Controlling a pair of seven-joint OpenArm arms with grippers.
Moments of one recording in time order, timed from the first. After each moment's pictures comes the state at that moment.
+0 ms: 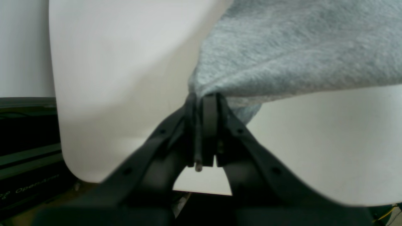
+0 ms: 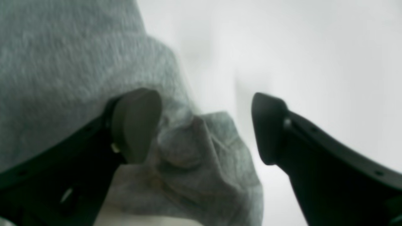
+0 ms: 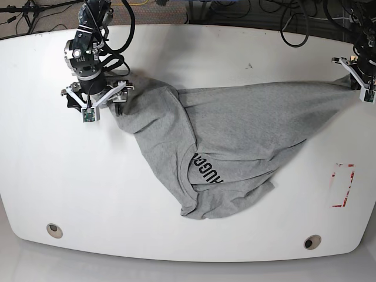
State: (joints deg) left arm 25.4 -21.3 -39.7 106.8 -15.9 -33.0 50.2; right arm -17.0 -2.1 20.6 108.8 0.3 22.4 -39.1
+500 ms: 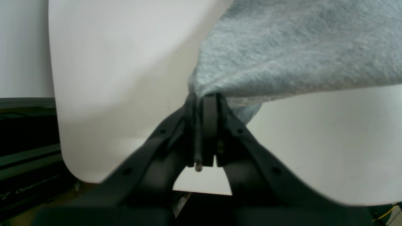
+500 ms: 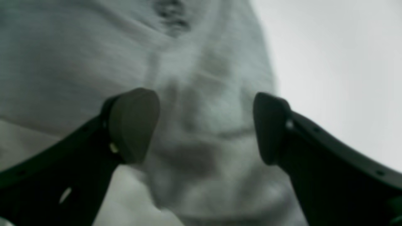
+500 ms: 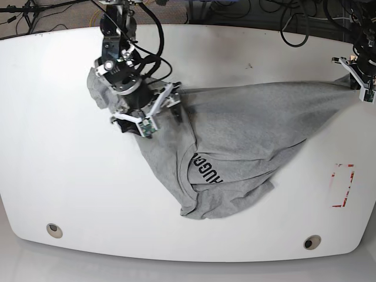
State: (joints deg) left arm 25.4 -21.3 -39.6 106.8 -15.9 -33.0 50.2; right arm -13.0 -3.4 2.2 110.2 -0.3 29.2 -39.2
